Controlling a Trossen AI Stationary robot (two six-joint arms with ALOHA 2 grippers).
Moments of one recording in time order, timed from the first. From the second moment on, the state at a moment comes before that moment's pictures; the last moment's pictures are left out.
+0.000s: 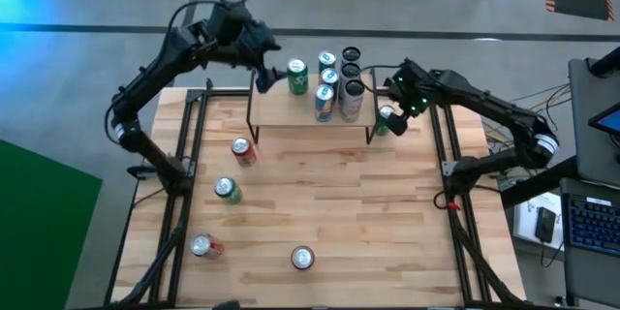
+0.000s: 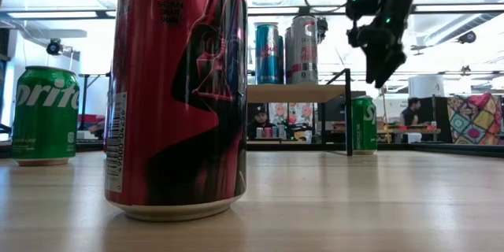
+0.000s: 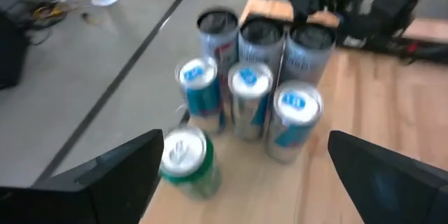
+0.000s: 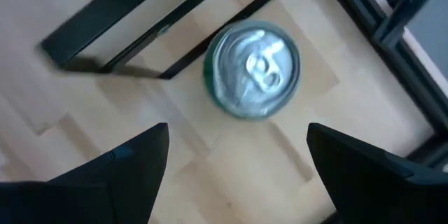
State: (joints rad) left arm 0.61 1.60 2.02 -1.03 0.17 0.24; right arm -0.74 1.30 1.12 -1.03 -0.06 -0.08
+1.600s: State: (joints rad) left arm 0.38 1.19 1.52 -0.88 -0.07 -0.12; right arm -0.47 0.78 0.65 -0.99 -0.21 0.70
